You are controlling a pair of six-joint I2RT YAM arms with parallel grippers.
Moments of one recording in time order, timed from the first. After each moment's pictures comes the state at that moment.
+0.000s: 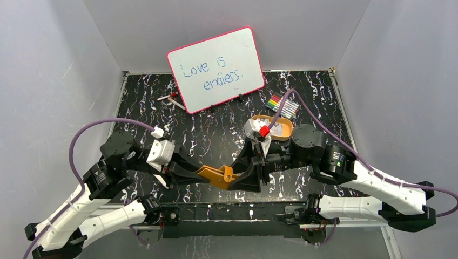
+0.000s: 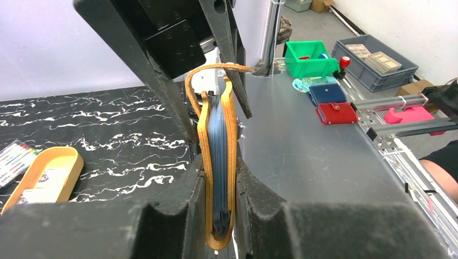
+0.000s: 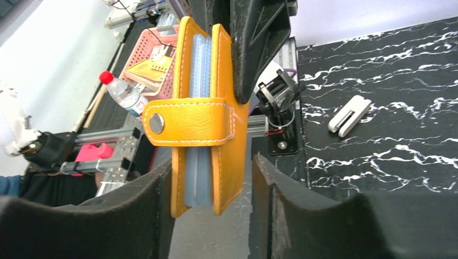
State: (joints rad) left arm -0.92 0.68 1.09 -0.38 0.84 -0.04; right arm 1.27 0.91 1.20 -0.36 -0.49 0.32
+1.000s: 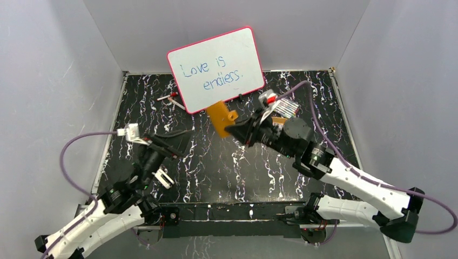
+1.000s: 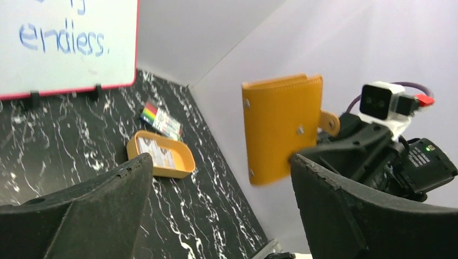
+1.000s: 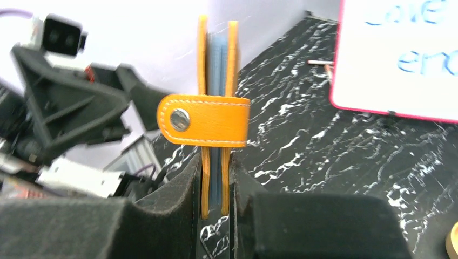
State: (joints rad) left arm -0.92 0.28 0.59 -0.04 -0.39 -0.71; right arm 1.14 0.94 1.00 -0.04 0.06 0.38
